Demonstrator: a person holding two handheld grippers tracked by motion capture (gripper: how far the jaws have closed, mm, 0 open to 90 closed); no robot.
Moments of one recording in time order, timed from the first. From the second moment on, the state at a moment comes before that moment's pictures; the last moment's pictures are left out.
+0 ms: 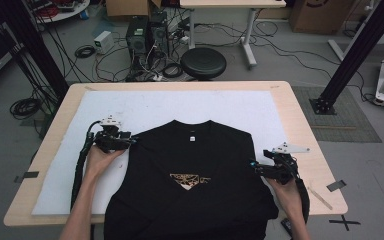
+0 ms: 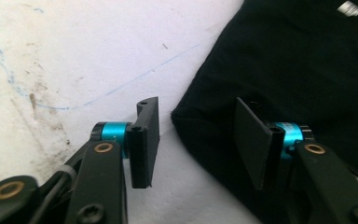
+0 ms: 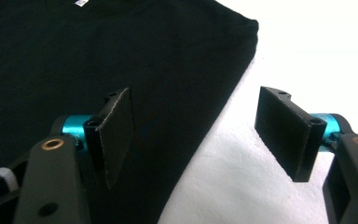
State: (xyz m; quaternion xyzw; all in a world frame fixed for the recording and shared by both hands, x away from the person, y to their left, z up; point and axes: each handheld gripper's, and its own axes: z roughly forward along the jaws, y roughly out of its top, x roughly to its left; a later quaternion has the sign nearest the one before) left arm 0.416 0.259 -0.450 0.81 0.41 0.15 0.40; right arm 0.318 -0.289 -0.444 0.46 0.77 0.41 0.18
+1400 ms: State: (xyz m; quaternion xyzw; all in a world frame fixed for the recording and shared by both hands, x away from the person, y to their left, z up) left arm 0.411 0.257 -0.452 0.81 0.39 0.13 0.42; right arm 0.417 -0.273 -0.420 0.46 0.81 0.32 0.15
